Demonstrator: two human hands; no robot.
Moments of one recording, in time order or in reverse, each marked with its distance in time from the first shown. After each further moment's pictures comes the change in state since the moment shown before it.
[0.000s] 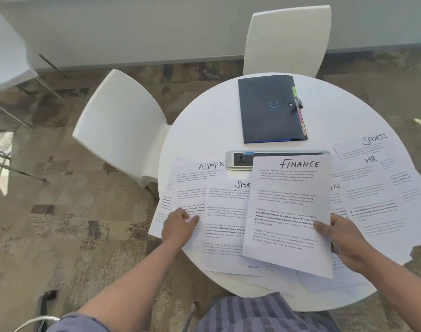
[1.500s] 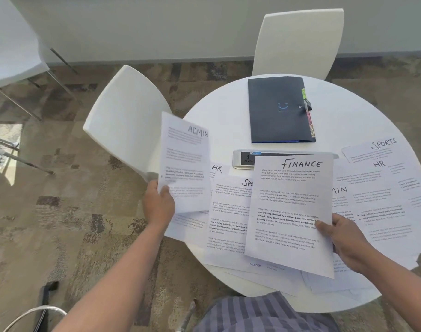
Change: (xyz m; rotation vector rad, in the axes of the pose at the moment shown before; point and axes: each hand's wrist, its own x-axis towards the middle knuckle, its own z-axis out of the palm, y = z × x) left_hand -0.004 0.020 -0.074 -0.498 0.389 0.038; right_hand -0.002 -0.002 0.011 -0.019 -0.011 -0.037
